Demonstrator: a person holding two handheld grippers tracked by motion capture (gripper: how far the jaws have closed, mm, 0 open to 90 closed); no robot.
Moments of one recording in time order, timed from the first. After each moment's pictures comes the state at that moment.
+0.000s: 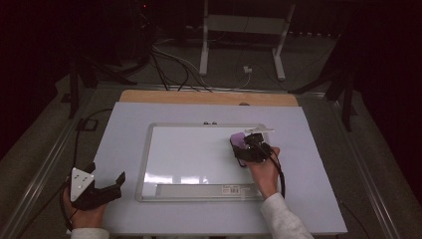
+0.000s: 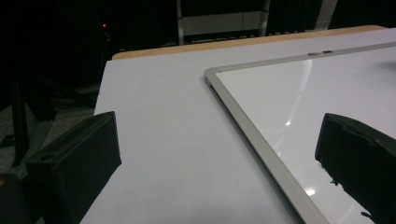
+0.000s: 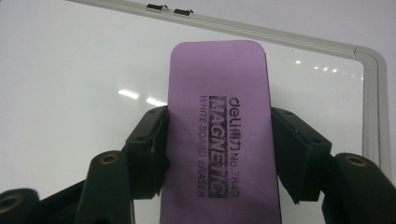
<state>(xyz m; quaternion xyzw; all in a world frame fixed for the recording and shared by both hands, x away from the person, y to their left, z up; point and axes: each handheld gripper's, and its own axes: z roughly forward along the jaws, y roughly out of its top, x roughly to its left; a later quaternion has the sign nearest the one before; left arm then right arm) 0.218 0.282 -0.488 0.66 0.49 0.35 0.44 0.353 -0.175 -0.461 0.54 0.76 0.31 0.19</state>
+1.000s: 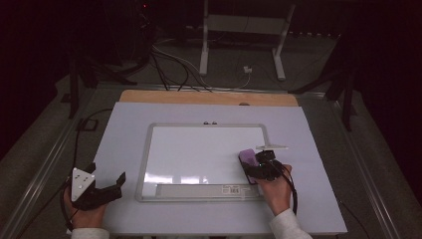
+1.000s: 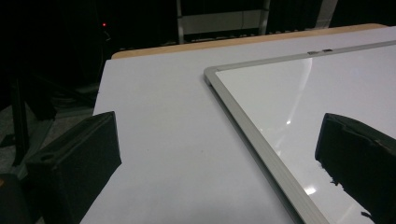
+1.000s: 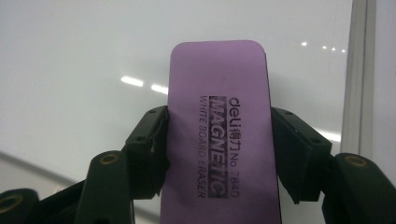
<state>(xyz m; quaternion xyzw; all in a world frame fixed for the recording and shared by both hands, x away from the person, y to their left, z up) 0.217 0.281 -0.488 0.66 0.50 0.35 0.44 0.306 -0.205 -0.473 0.56 0.76 0.29 0.16</state>
